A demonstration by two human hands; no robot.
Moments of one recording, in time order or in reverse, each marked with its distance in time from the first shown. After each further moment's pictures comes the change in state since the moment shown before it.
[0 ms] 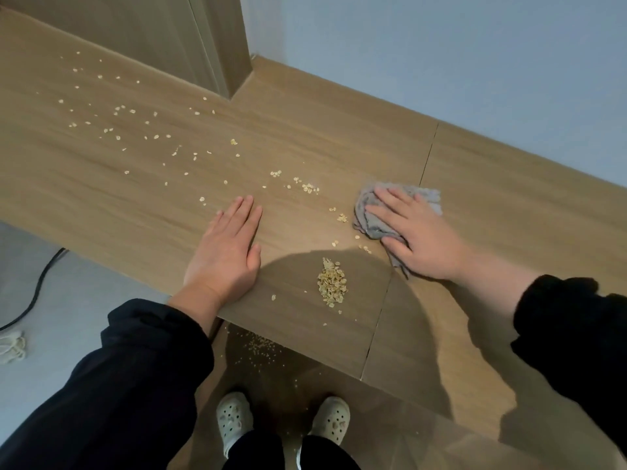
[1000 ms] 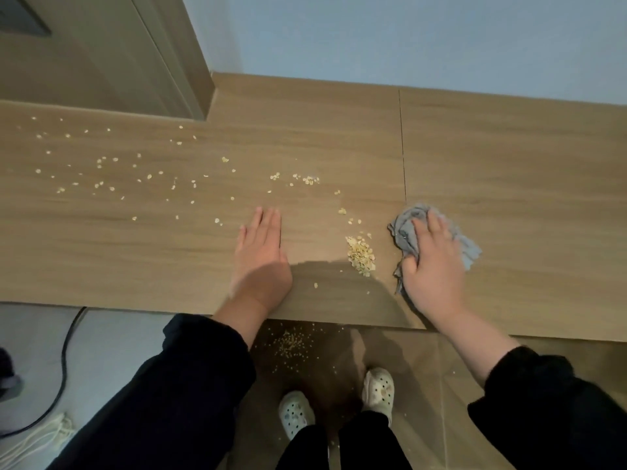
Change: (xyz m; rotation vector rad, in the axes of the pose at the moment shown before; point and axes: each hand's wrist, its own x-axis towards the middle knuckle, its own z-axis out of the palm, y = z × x) left_hand -0.003 0.000 -0.007 -0.094 -0.041 0.093; right_hand -0.058 -0.151 0.049 0.224 0.354 0.943
